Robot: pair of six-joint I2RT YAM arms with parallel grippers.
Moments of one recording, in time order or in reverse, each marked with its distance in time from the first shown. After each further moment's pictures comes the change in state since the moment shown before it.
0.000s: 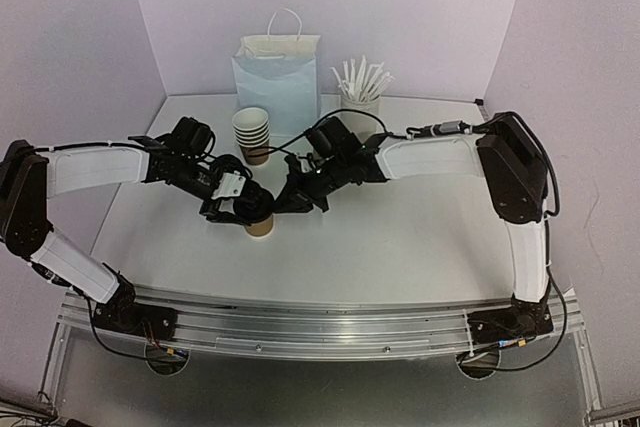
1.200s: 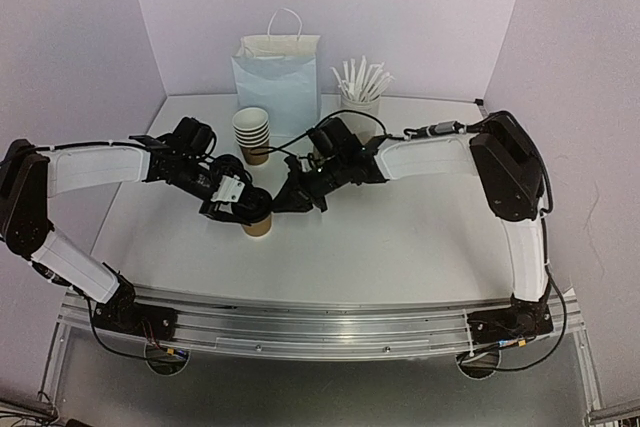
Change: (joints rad) left arm -0.001 0.005 0.005 -0.018 0.005 0.123; right arm -0.025 0.028 -0.014 0.096 -0.091 0.068
